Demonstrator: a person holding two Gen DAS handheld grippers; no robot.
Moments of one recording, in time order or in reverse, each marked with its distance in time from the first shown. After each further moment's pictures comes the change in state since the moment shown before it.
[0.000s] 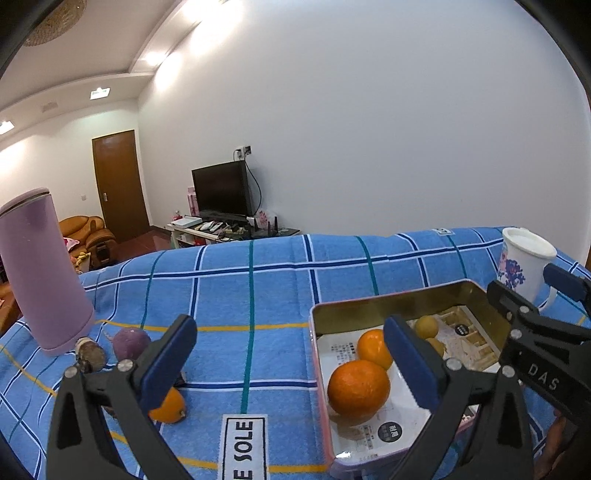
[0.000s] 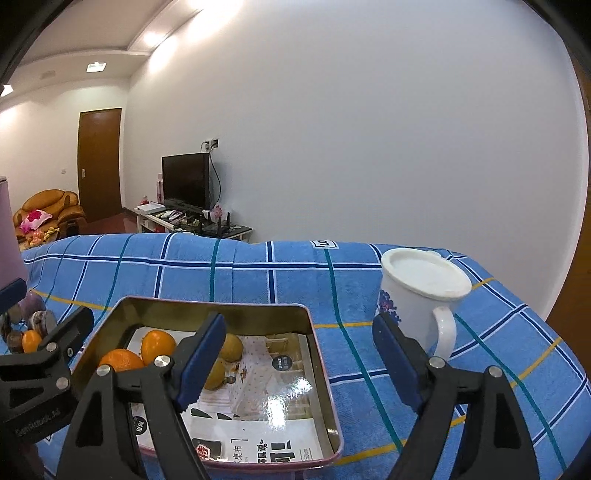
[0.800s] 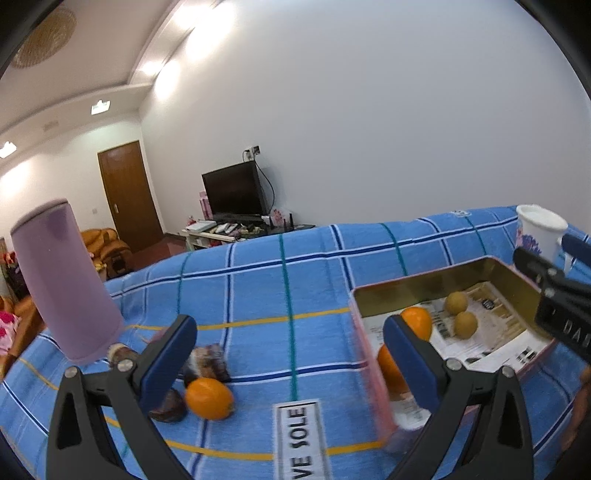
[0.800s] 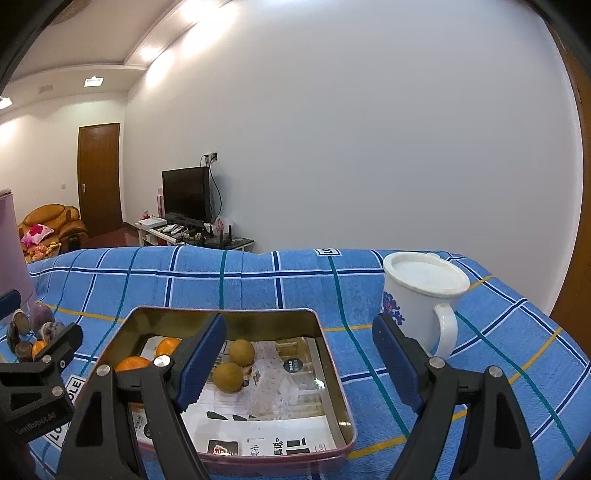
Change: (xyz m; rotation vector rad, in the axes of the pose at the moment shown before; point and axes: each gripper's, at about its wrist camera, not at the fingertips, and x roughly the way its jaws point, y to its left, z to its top) left arm -0.008 0.023 -0.007 0.086 0.009 0.071; right arm -0.015 0.005 -0.004 0.035 -0.051 0.008
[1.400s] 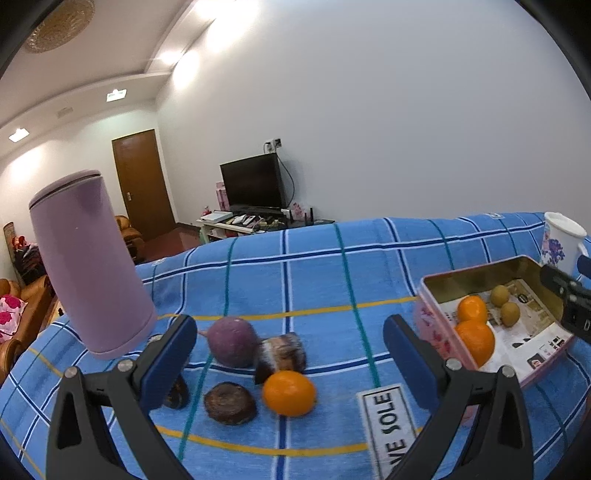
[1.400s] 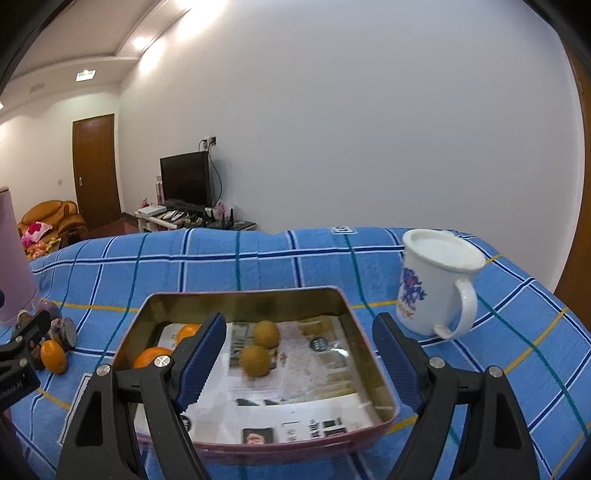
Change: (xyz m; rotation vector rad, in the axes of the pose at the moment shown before) left arm 0.007 0.069 -0.012 -0.059 0.022 0.038; right arm 0.004 0.027 -0.003 0.021 0.084 0.002
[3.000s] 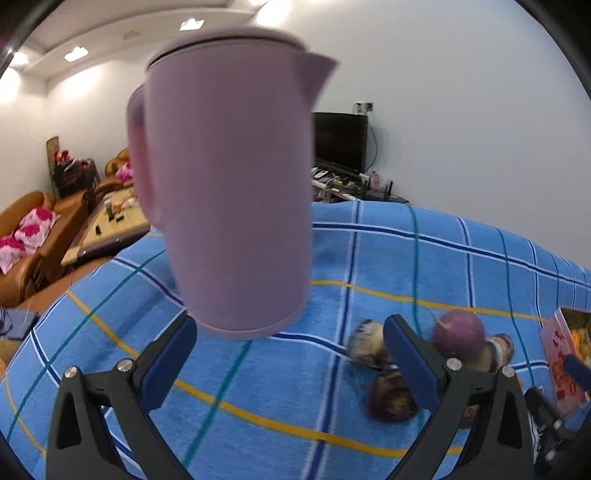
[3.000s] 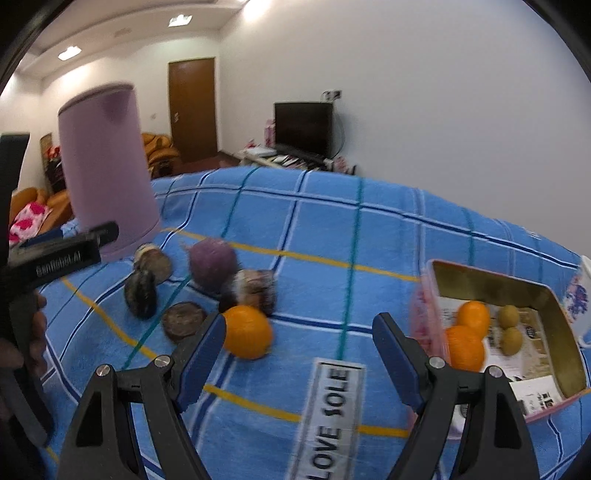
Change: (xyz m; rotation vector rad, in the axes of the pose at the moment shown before) left arm 0.049 0.199 -0.022 -0.273 0.198 0.154; right arm 0.004 0.207 -0.020 -0.230 0.187 0.362
